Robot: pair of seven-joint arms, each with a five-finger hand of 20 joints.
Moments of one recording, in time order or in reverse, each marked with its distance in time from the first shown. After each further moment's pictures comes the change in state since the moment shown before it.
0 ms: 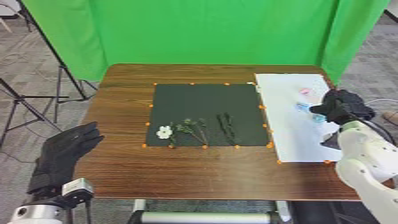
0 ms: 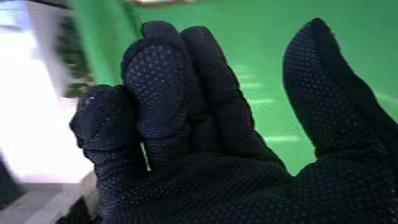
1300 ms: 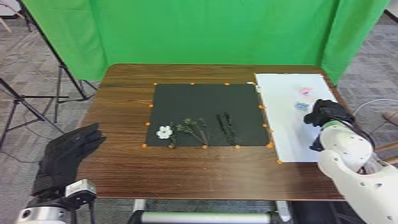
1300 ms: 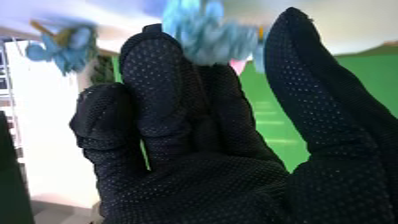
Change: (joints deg) left arm -1.0 -0.8 2.1 0.6 -0.4 0.1 1.5; right arm 10.8 -6.4 -9.0 10.9 -1.8 -7.4 3.1
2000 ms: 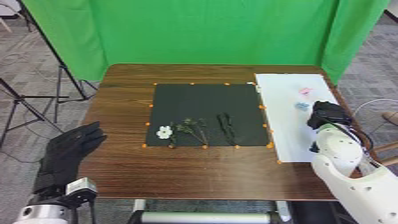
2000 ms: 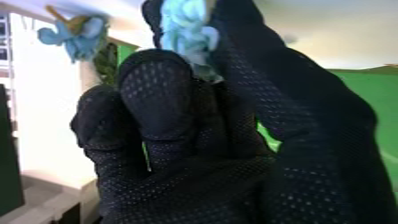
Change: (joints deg) left arm -1.0 -0.6 0.0 0.1 0.6 -0.7 -1.0; right arm 0.7 -0.1 -3.2 0.8 -6.8 0.5 3.3
